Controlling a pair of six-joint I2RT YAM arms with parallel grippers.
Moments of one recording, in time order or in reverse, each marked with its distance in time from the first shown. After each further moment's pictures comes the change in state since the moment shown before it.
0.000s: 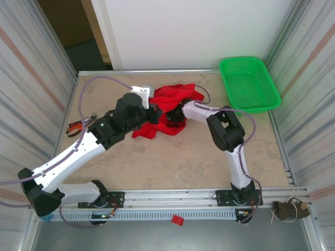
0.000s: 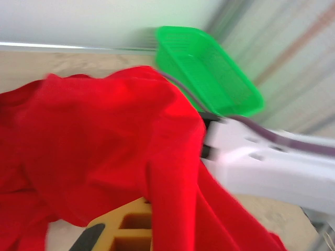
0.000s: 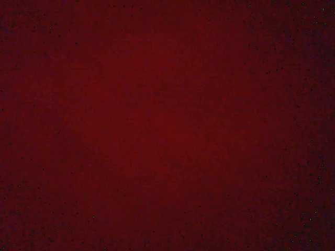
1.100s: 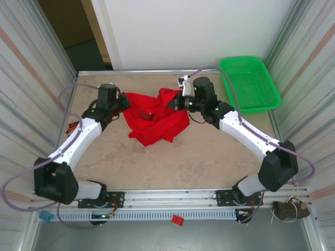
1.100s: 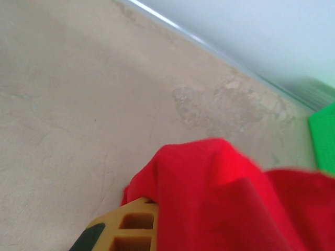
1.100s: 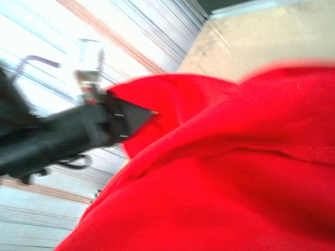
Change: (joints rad) left arm 0.497 0.174 -0.126 0.072 0.066 -0.130; right arm -0.031 -0.711 -0.283 0.275 -0.455 -0.230
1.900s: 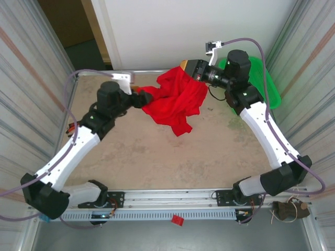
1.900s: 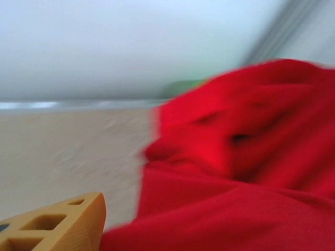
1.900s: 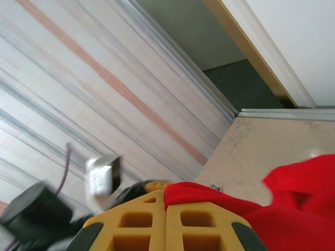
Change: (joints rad) left arm -0.272 -0.174 0.069 0.172 0.114 0.335; right arm -0.201 -0.040 0.307 -0.047 -0.106 0.101
